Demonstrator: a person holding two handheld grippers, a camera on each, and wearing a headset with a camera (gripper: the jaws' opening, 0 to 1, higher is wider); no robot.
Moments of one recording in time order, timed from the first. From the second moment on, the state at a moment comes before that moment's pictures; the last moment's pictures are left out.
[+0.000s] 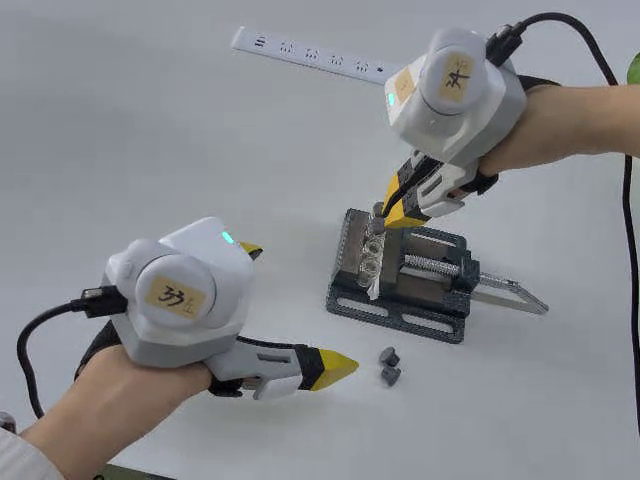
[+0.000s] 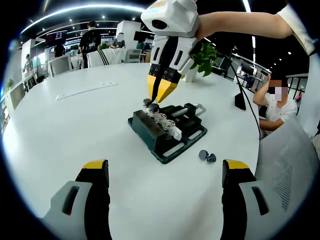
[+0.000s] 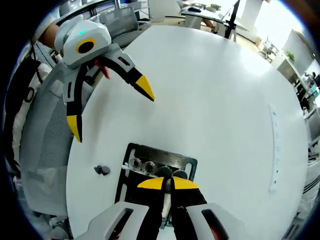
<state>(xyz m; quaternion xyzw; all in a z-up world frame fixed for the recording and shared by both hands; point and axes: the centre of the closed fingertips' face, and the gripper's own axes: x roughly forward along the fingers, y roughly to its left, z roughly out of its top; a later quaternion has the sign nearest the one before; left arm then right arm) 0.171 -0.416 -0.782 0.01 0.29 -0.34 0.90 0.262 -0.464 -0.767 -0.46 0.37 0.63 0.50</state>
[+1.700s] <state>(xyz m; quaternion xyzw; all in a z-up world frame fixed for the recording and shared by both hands) 0.170 -0.395 -0.754 0.05 0.27 -0.36 0.89 0.157 -0.532 -0.768 -0.27 0.34 0.57 0.69</state>
